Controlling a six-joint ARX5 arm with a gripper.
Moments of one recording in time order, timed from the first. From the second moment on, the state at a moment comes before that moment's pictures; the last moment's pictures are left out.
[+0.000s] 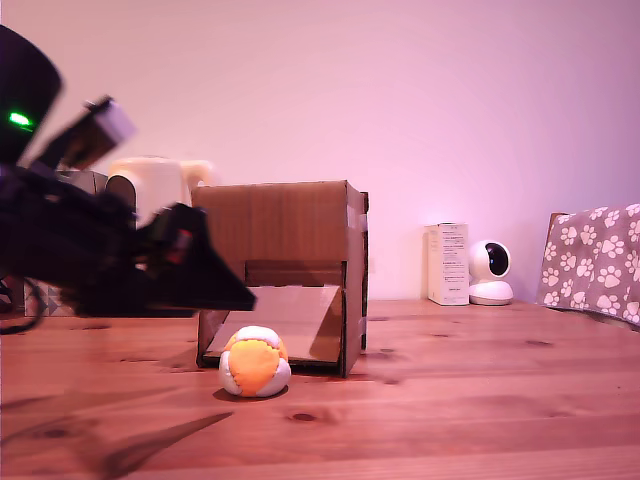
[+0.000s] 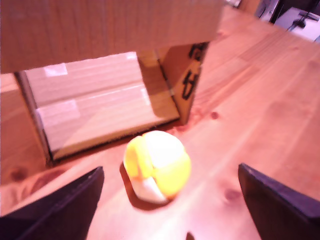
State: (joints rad) arm -0.51 1.56 0.43 0.68 0.30 -0.05
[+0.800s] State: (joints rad) arm -0.51 1.81 0.61 0.56 0.33 -0.05
